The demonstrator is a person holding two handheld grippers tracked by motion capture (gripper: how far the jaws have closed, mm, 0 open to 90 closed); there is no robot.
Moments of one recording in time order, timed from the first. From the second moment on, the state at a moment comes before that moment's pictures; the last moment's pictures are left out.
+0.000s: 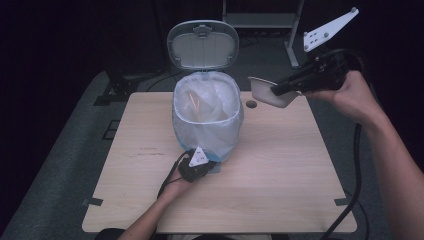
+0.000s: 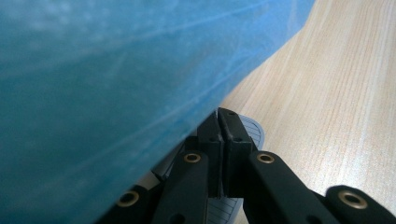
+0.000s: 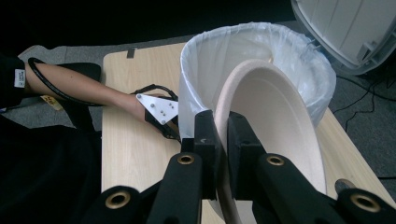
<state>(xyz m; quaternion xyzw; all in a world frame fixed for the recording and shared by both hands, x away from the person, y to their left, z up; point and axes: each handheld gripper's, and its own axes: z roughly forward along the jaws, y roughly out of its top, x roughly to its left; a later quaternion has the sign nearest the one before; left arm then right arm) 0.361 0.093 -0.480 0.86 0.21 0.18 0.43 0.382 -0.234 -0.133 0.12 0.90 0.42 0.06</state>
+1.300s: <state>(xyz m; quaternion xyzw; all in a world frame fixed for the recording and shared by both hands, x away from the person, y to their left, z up) 0.361 0.094 -0.480 0.86 0.21 0.18 0.43 0.401 -0.163 -0.102 0.07 0.91 0.41 0.06</state>
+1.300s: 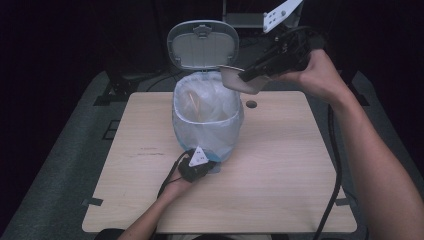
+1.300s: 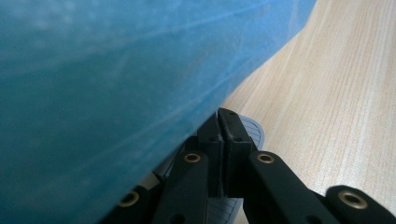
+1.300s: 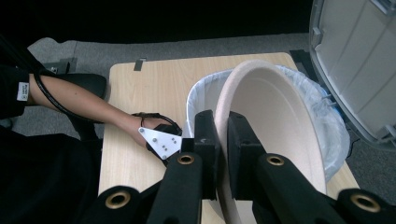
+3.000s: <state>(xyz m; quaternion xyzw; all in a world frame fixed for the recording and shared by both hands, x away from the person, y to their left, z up) 0.361 0.094 -0.480 0.86 0.21 0.18 0.43 0.427 -0.100 -0.109 0.04 0.92 0.39 0.03</state>
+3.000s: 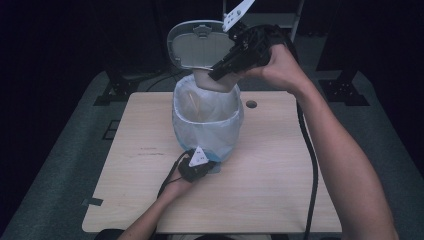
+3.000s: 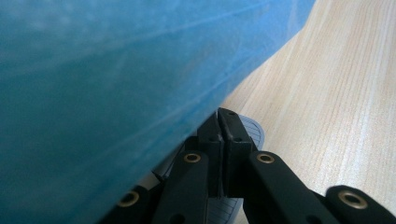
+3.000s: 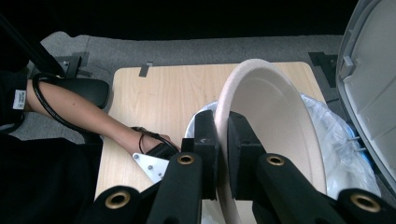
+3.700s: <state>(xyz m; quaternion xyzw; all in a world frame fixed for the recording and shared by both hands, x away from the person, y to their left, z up) 0.361 0.093 -0.480 0.86 0.21 0.18 0.43 0.437 -0.080 -0.120 0.04 0.92 0.38 0.02</state>
